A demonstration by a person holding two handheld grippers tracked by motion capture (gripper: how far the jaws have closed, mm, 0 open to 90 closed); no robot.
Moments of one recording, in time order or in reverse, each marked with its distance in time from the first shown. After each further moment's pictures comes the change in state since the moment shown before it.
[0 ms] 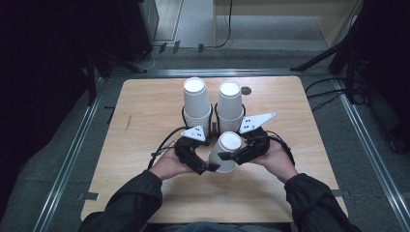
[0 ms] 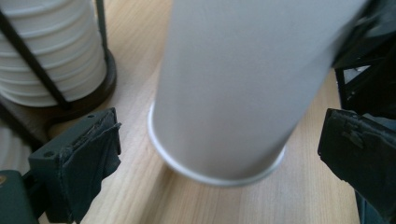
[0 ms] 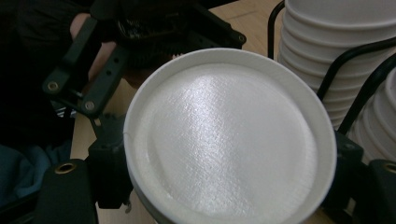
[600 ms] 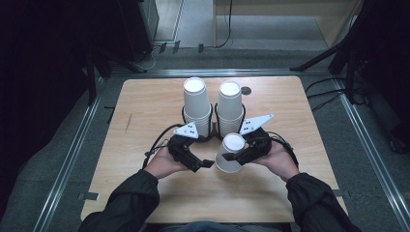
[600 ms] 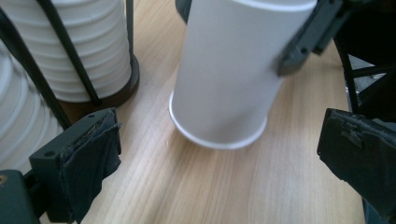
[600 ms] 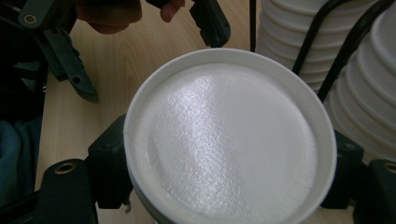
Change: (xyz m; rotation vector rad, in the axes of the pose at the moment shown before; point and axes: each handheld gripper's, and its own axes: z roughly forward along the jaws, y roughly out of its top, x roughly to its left) left arm 0.002 0.000 -0.019 -0.032 0.046 -0.009; right arm -0.010 -0.013 0.003 0.102 -0.058 -0.006
